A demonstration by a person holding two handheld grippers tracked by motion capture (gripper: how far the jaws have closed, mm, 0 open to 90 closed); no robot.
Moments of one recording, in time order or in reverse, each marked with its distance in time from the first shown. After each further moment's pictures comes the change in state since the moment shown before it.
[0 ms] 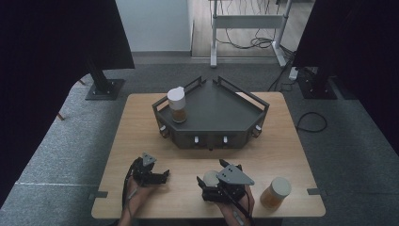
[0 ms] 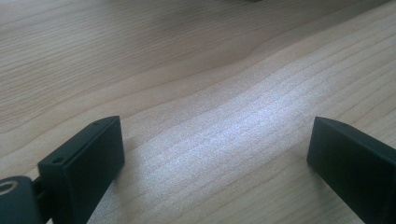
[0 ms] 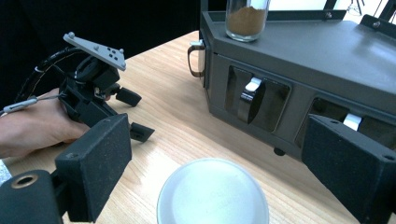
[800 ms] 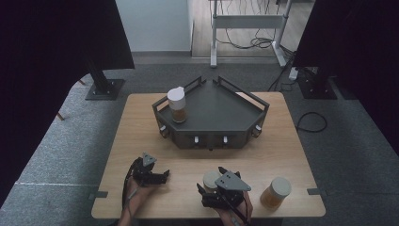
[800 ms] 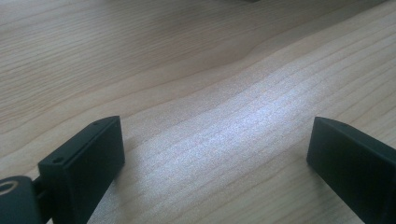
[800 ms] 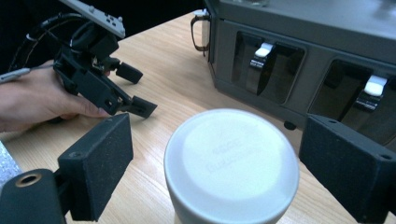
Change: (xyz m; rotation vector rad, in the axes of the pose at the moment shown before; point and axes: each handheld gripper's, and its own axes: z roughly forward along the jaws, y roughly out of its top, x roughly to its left) left arm 0.000 0.000 0.000 -0.001 -0.005 0.004; right arm 0.006 -0.020 0.007 0.047 0.002 0.011
